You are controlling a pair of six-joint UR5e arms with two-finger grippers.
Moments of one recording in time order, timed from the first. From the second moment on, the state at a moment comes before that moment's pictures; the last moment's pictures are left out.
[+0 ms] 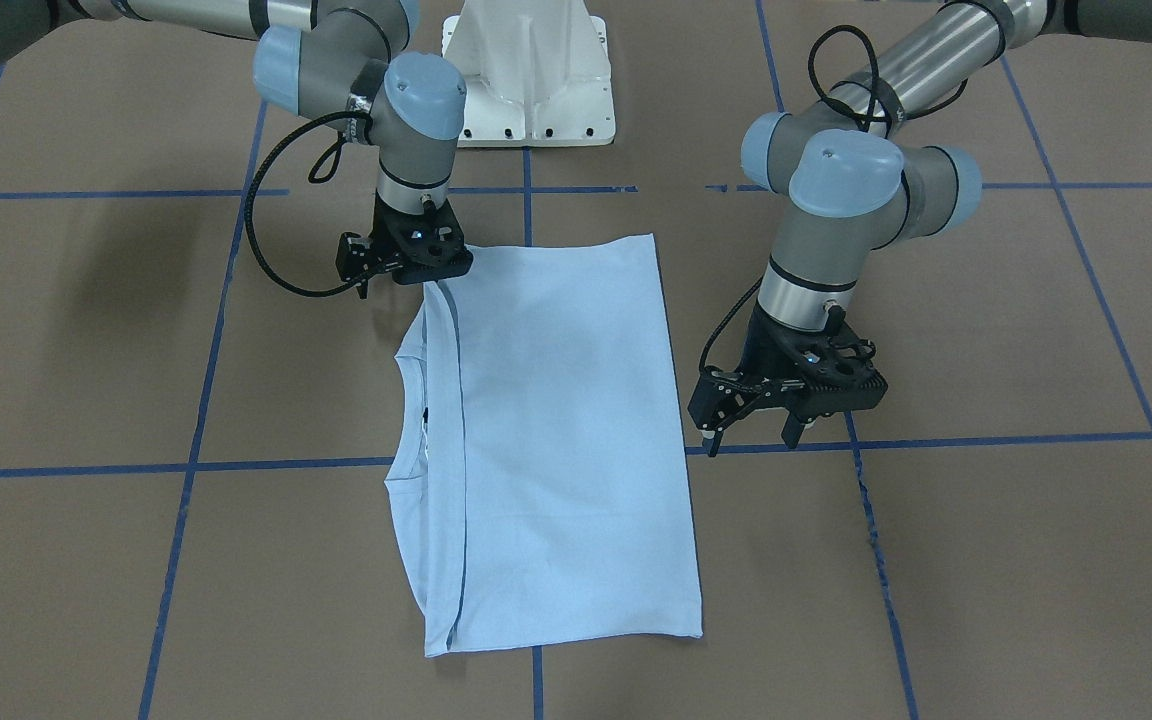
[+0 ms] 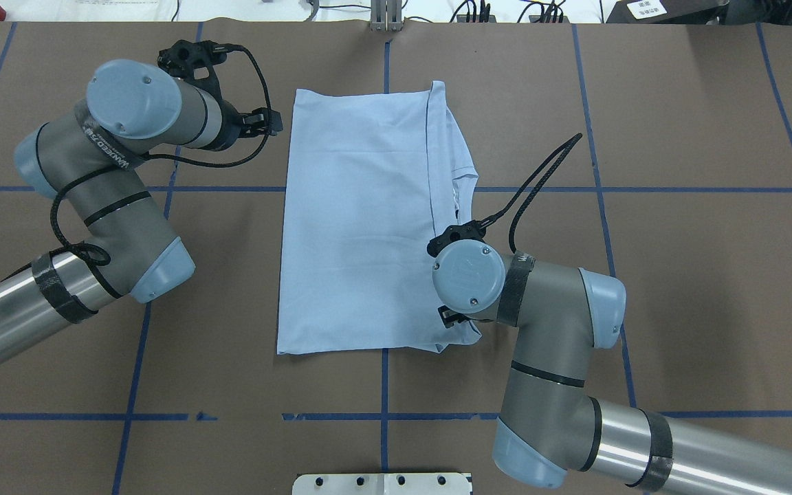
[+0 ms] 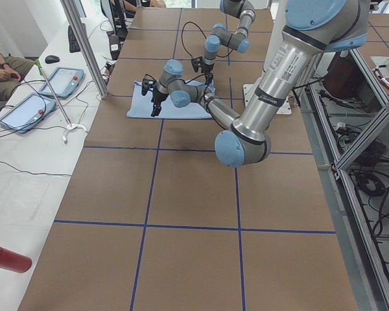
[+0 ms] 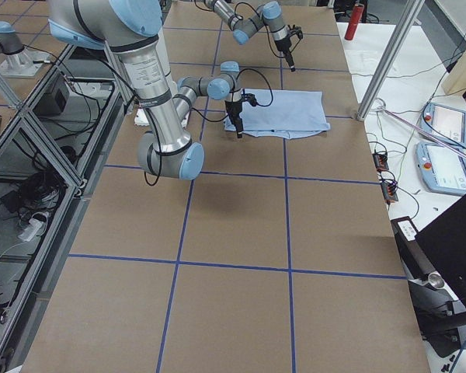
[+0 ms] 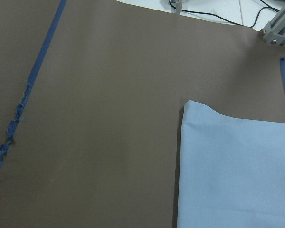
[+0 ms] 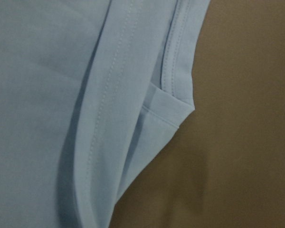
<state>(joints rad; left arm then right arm) -0.76 -2.14 -1.53 -2.02 -1.71 -1.25 0.38 -1.01 1.73 -1.79 1.63 0.90</state>
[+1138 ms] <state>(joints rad) -0.75 -2.15 -1.54 -2.02 -1.72 -1.24 0.53 -1.01 1.77 -1.78 1.73 0.82</state>
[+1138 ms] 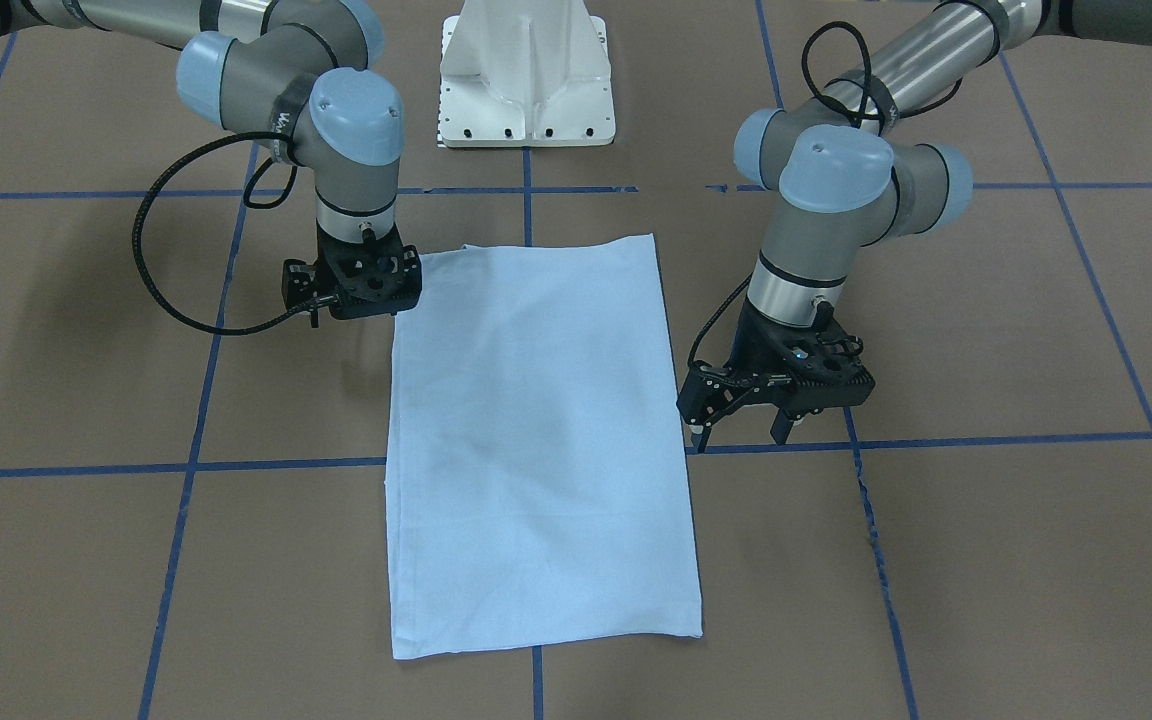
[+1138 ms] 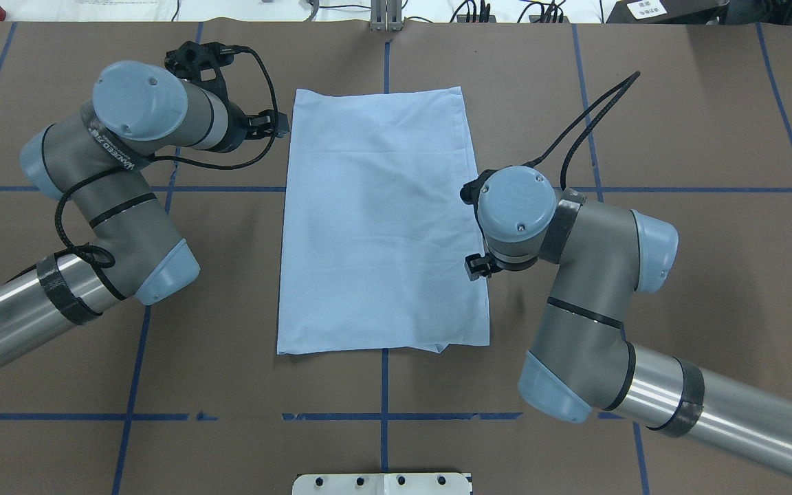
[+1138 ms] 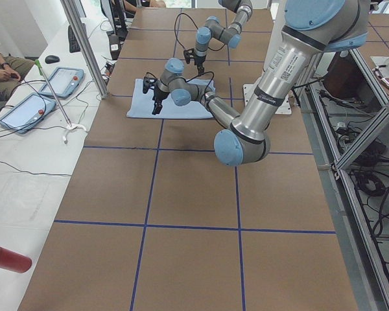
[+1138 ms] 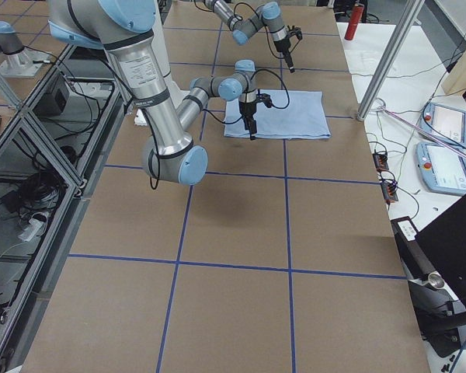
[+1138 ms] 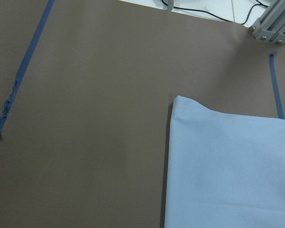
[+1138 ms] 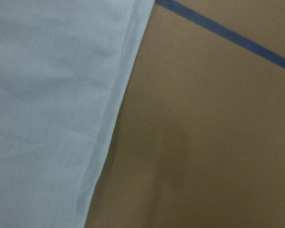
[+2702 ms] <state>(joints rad) -0.35 -2.02 -1.86 -1.65 -1.69 -1.92 0.56 -1.09 2.02 -1.70 1.97 1.09</state>
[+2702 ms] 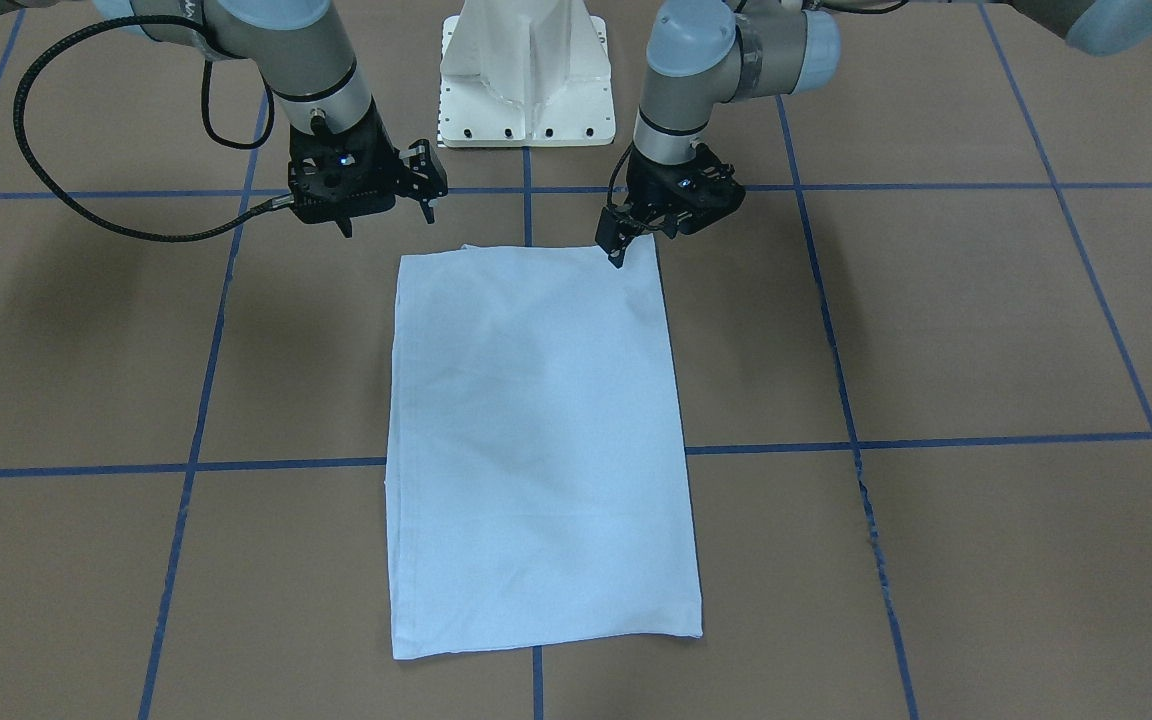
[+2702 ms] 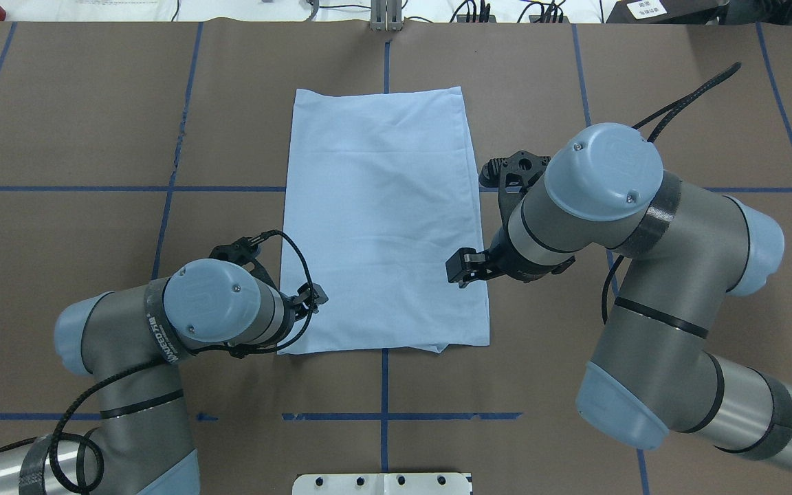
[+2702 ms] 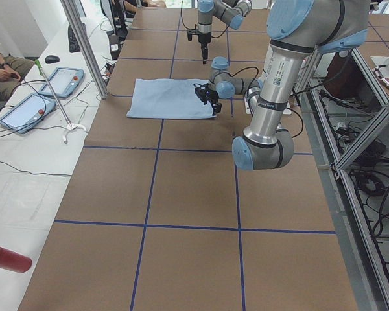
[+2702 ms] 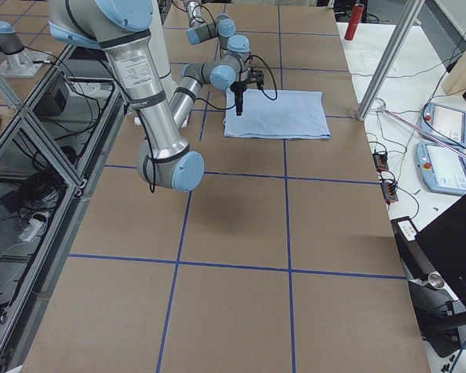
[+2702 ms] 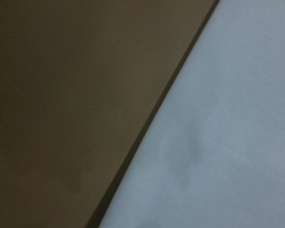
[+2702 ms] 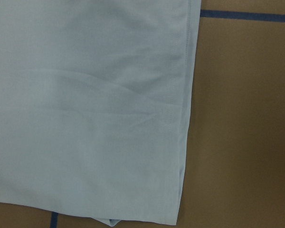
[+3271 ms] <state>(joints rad) -0.33 -2.02 -1.83 -1.64 -1.68 -1.93 0.56 -1.09 2.01 -1.69 1.97 1.10</state>
